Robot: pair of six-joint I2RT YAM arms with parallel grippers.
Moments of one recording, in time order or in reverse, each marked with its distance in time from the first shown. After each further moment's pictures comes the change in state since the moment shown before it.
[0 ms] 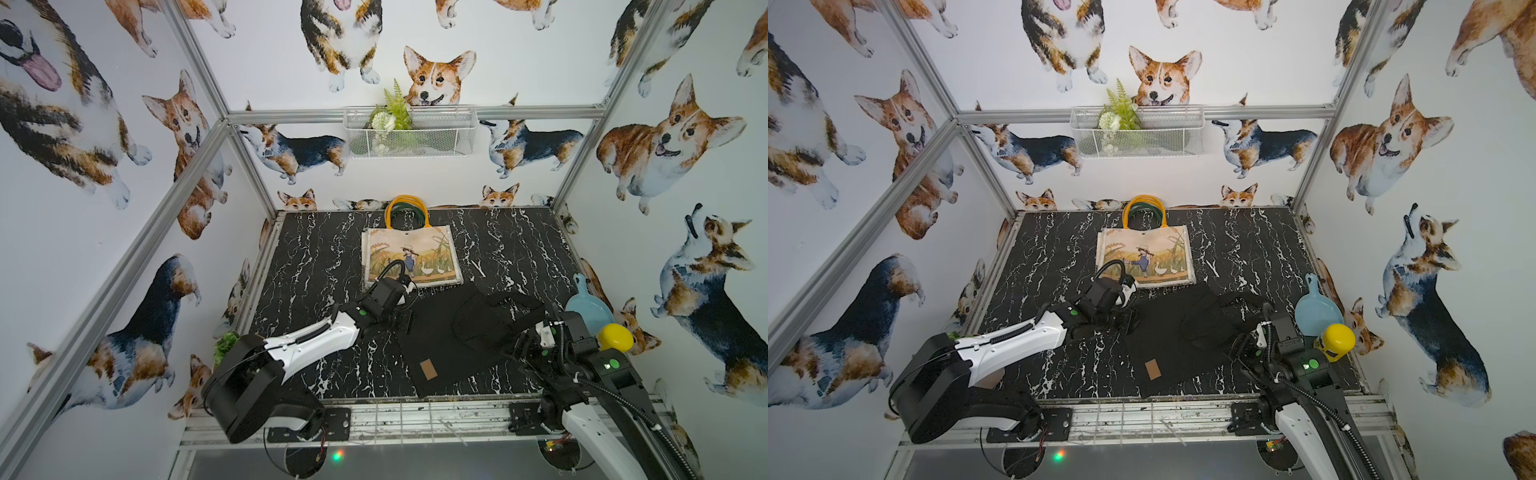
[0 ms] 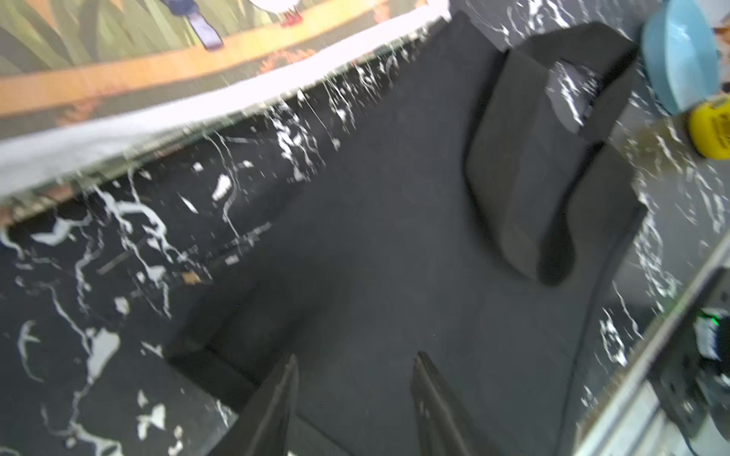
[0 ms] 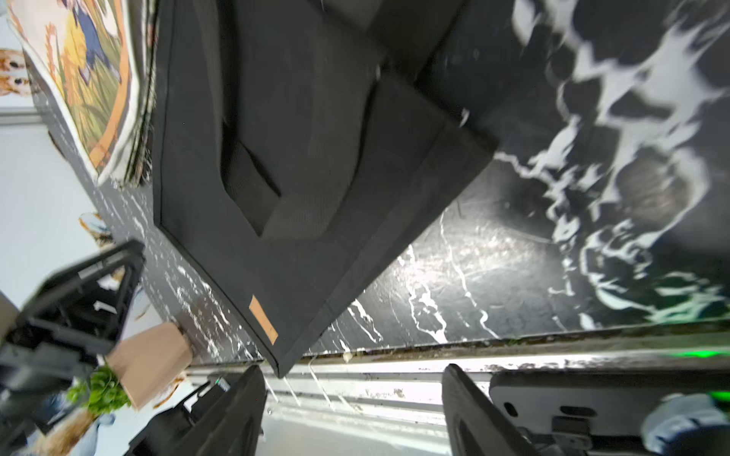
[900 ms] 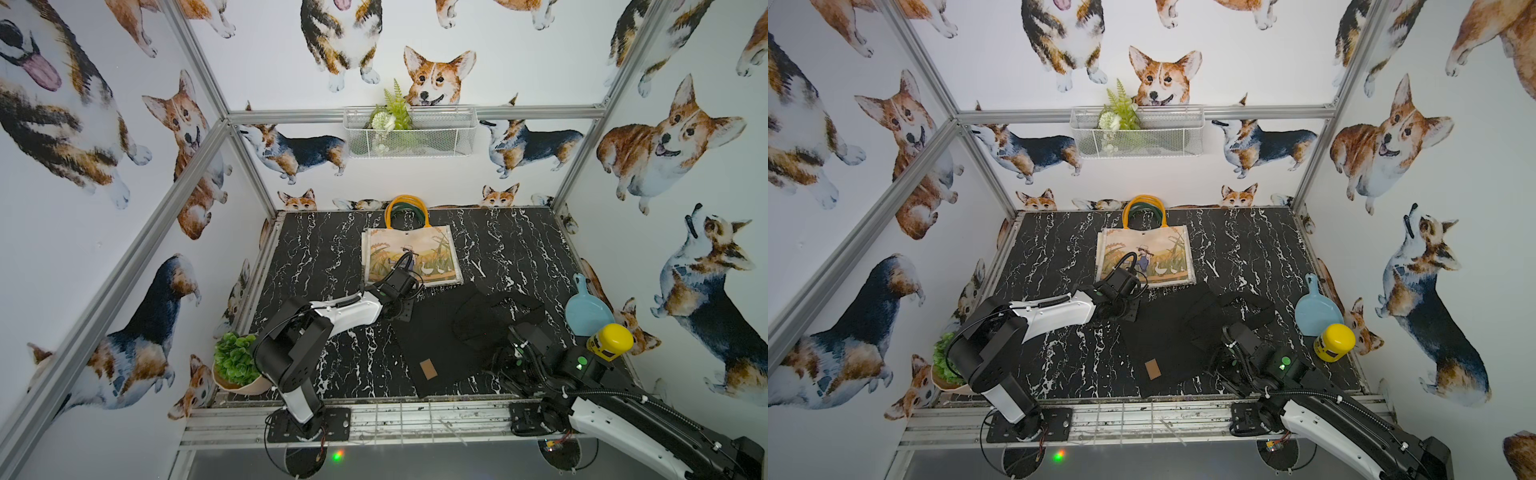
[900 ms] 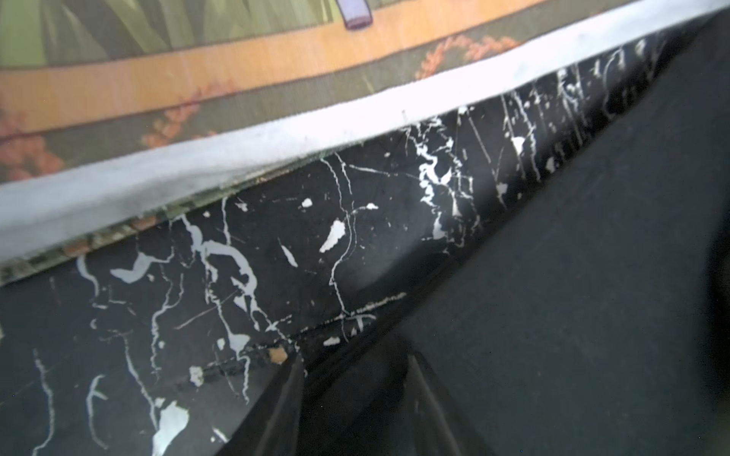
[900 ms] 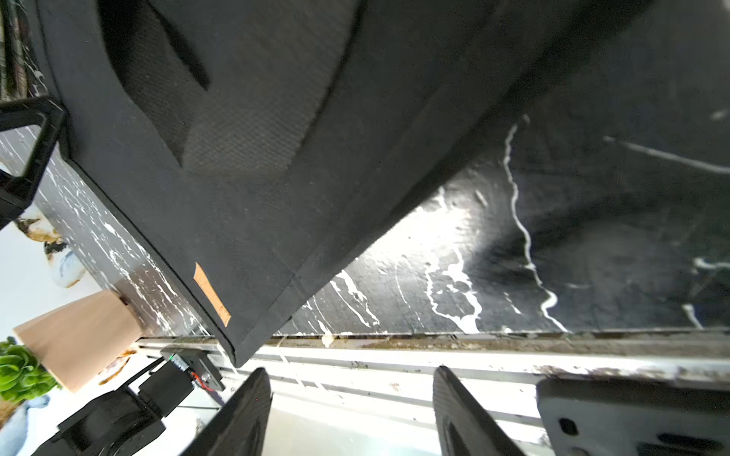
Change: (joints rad) left arm 0.042 0.301 0.157 -0.055 -0.171 -0.047; right arm 0.530 0.126 -0.106 0.230 0.198 0.388
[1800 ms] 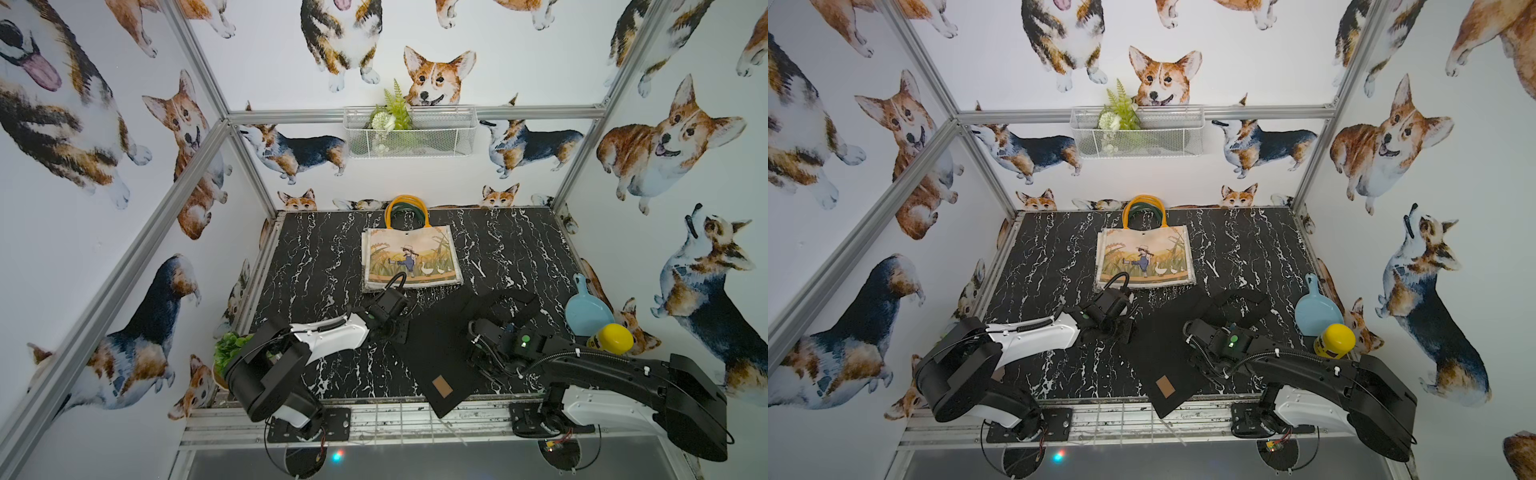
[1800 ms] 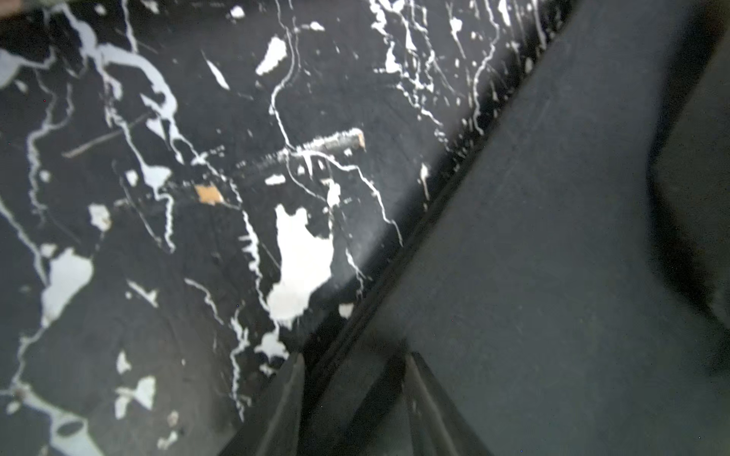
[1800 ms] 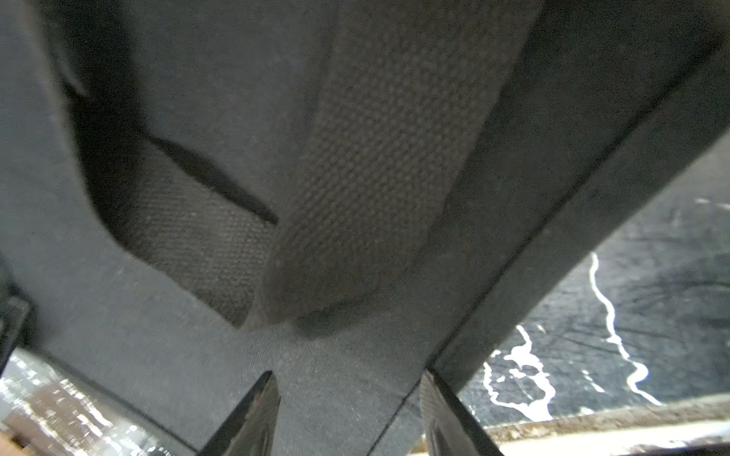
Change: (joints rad) left arm -0.065 -0.198 -0.241 0.064 0.126 -0.085; right arm 0.182 0.499 0.110 0.190 0.215 0.201
